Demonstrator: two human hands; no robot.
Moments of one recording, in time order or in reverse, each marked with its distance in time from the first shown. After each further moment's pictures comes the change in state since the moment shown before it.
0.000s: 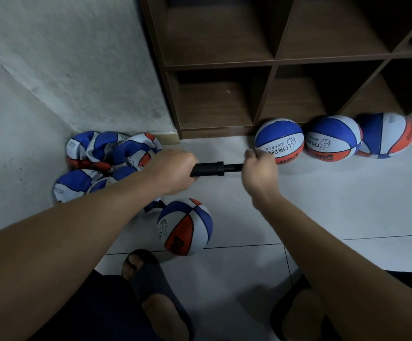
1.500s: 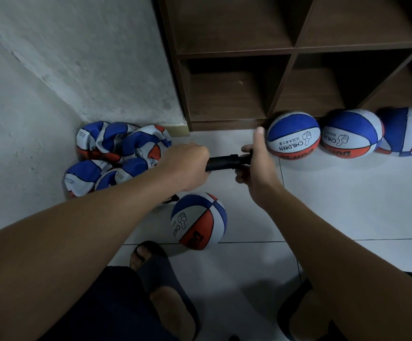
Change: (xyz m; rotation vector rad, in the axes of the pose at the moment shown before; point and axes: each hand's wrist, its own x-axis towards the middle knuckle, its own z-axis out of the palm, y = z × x) left_hand -0.002 0.012 0.002 0.011 0.037 -0.112; right_hand -0.002 0.000 0.024 0.496 -0.274 0.242
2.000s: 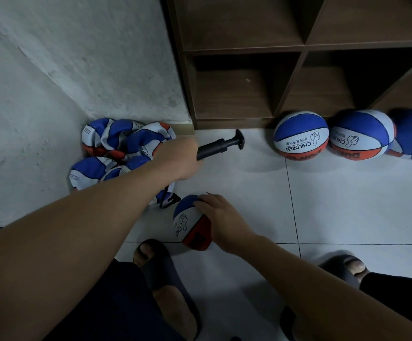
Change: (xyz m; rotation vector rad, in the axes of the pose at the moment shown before) left_hand 0.024 -0.038 0.020 -0.119 -0.086 -0.175; right_hand -0.015 0.134 0.011 -1.256 -0.566 -0.678
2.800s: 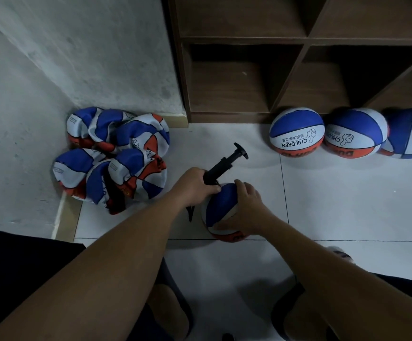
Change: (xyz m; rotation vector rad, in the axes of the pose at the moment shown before) left_hand -0.017 0.024 0.106 -0.812 -0.219 -0.100; right_hand -0.009 0.048 -0.041 0.098 -0.149 0.561
